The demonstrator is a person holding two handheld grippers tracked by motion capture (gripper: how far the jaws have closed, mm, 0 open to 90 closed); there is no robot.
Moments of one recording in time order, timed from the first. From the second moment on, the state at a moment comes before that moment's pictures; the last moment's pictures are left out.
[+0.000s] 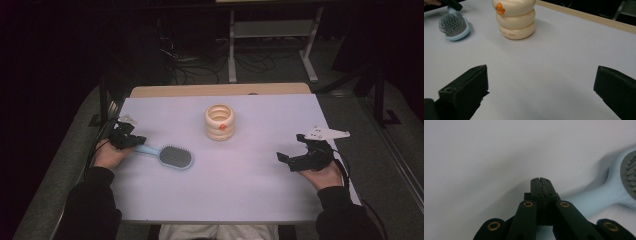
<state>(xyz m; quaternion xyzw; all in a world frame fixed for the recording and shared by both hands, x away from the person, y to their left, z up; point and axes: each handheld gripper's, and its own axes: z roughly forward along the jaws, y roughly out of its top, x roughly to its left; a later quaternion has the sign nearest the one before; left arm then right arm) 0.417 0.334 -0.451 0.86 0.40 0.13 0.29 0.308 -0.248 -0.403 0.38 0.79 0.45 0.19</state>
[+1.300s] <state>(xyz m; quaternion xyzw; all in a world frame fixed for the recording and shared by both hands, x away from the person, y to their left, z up) 0.364 0.334 -0.452 0.88 0.35 0.11 0.29 0.306 -0.249 -0.401 0.38 0.78 0.45 0.21</state>
